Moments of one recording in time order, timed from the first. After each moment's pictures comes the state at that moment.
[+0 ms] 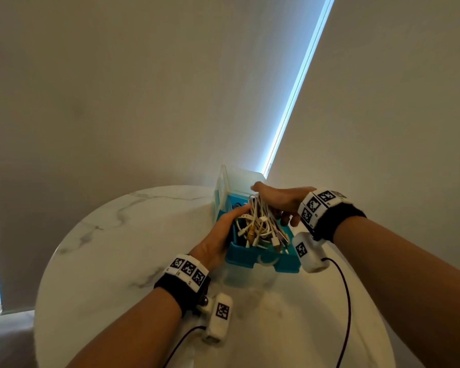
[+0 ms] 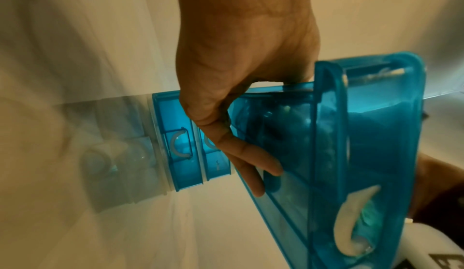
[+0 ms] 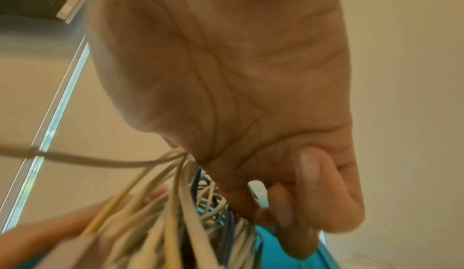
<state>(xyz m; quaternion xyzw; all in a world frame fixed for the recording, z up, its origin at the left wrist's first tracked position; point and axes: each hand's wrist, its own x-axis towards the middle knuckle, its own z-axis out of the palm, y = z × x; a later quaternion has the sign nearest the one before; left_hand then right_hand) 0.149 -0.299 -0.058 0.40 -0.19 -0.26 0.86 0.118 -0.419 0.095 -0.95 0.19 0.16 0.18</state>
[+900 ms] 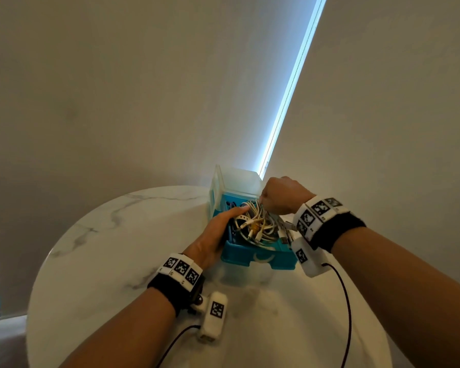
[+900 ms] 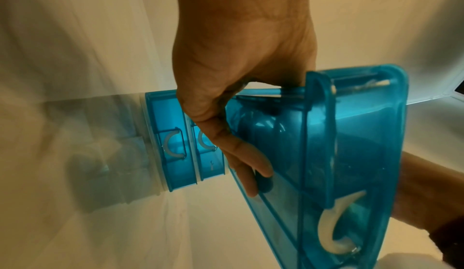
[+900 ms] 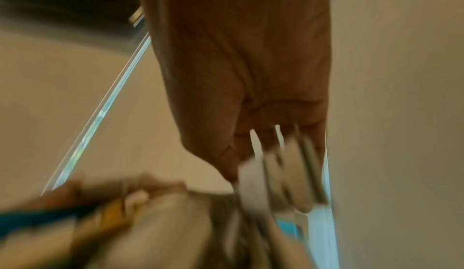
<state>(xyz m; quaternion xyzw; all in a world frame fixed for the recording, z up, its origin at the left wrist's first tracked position) 0.150 -0.296 -0.057 0.44 -0.18 -0.25 0.85 0.127 -0.443 0.086 -0.99 0.06 -0.07 -0.03</state>
